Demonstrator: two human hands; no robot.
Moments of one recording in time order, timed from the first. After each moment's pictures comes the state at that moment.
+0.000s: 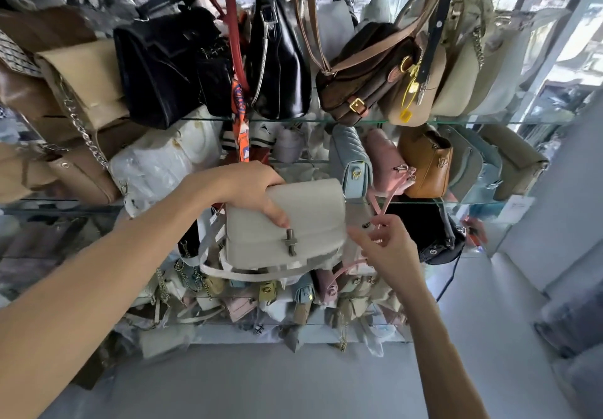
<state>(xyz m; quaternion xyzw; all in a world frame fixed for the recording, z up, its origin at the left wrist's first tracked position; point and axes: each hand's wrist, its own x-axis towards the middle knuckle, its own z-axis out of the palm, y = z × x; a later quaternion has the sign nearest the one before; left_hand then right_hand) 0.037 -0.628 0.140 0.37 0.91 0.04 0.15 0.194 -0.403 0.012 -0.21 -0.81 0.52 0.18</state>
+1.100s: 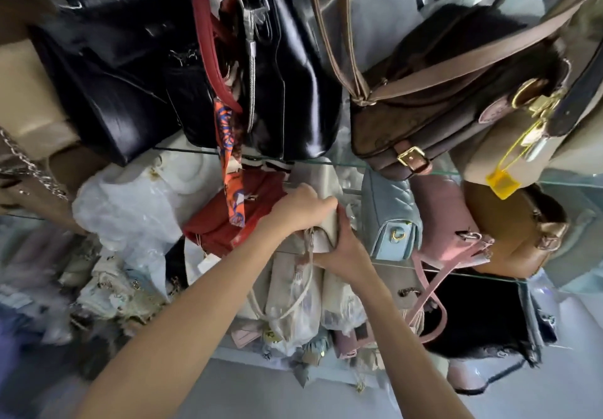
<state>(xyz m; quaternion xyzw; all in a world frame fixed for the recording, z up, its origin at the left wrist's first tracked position) -0.120 -0.500 0.054 0.08 0.93 0.31 0.15 -0.052 -0.390 -0.036 -0.08 -0.85 0.52 -0.01</state>
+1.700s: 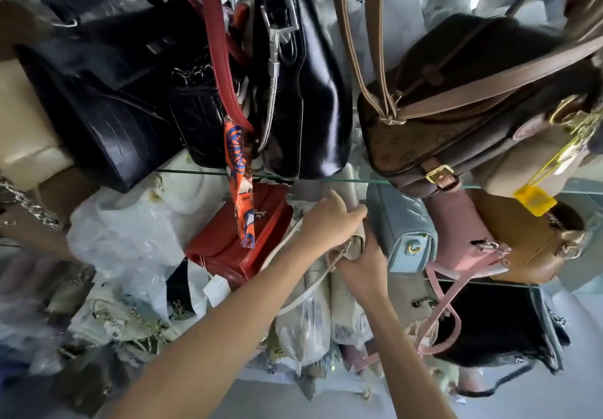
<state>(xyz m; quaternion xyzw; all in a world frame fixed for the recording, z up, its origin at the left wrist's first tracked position) -0.131 -0.472 0.040 0.14 0.94 0.30 0.10 -0.058 -0.402 -0.043 -0.22 -0.80 0.53 0.14</state>
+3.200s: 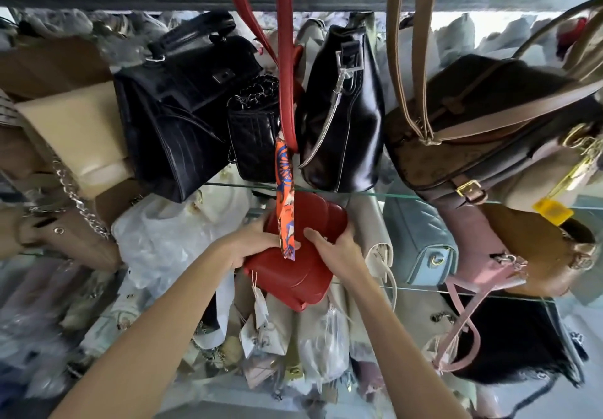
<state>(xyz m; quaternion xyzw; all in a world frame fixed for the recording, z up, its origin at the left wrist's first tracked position) -0.175 -0.659 0.025 0.06 0.79 0.54 0.29 -0.100 -0.471 0.004 -0.23 -0.81 0.54 0.04</state>
